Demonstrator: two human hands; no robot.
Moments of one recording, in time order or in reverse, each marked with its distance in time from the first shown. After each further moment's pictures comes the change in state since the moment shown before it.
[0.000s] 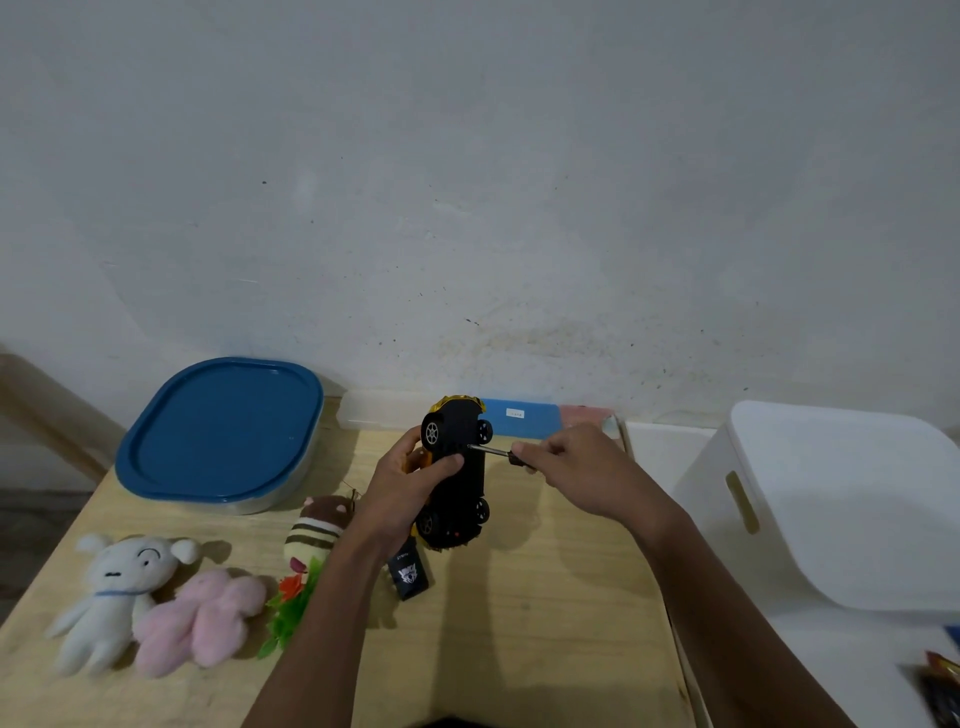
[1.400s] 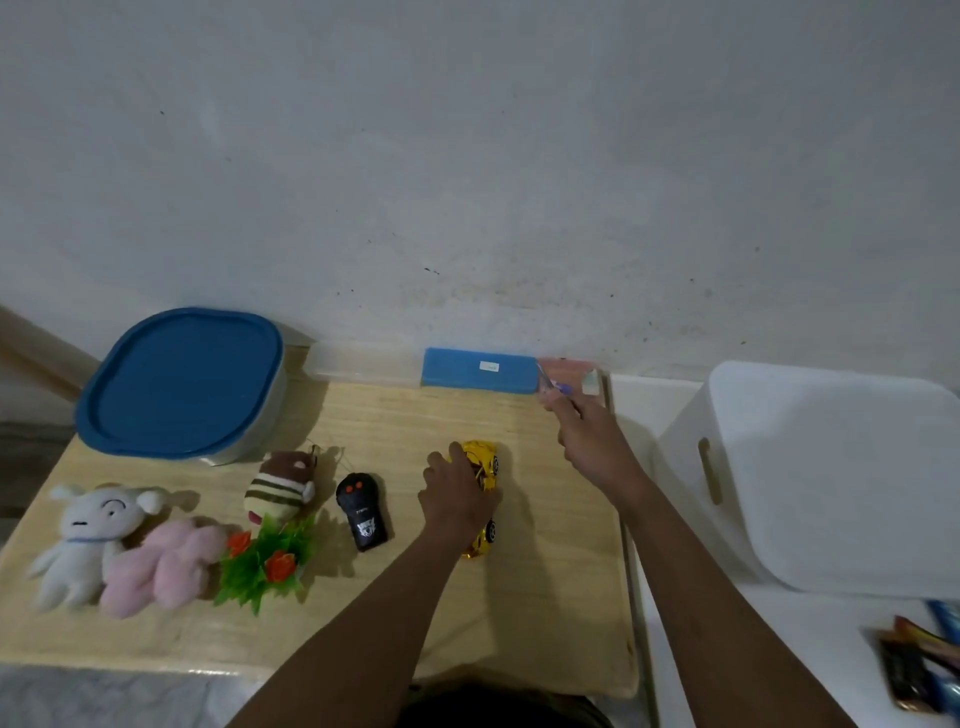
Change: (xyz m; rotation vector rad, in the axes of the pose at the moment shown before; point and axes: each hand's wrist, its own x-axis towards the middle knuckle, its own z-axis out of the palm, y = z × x) left_hand 0.045 -0.114 0.105 1.202 0.185 -0.260; right_hand 0.044 0.106 -0.003 0.404 0.122 0.129
